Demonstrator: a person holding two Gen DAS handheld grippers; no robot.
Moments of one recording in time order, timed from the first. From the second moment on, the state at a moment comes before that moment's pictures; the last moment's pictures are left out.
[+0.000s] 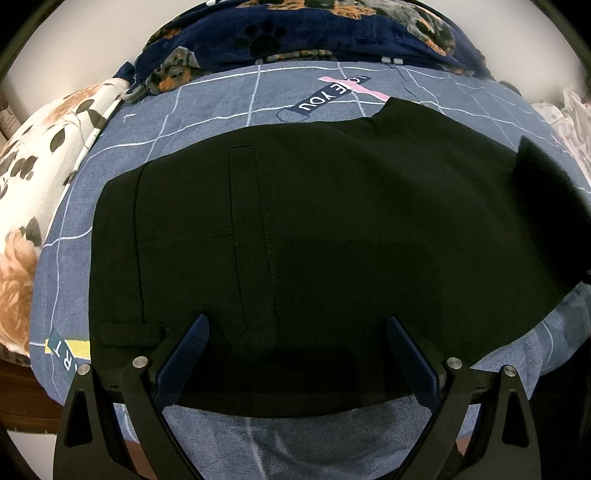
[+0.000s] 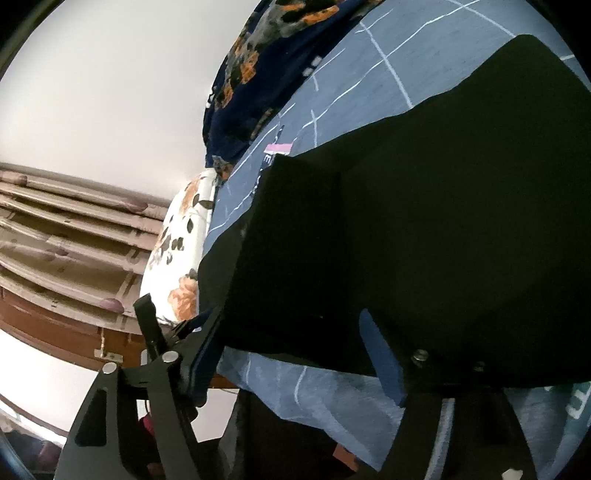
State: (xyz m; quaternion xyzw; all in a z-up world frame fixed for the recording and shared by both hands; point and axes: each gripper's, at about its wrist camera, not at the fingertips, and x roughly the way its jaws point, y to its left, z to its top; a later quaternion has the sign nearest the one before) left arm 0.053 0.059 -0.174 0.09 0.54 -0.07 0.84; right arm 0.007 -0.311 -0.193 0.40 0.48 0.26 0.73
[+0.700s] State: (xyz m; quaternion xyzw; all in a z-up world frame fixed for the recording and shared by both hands) left arm 0.038 0.055 -0.139 0.06 0.48 -0.13 0.87; right arm 0.008 -0.320 -0.211 0.50 0.48 0.29 0.66
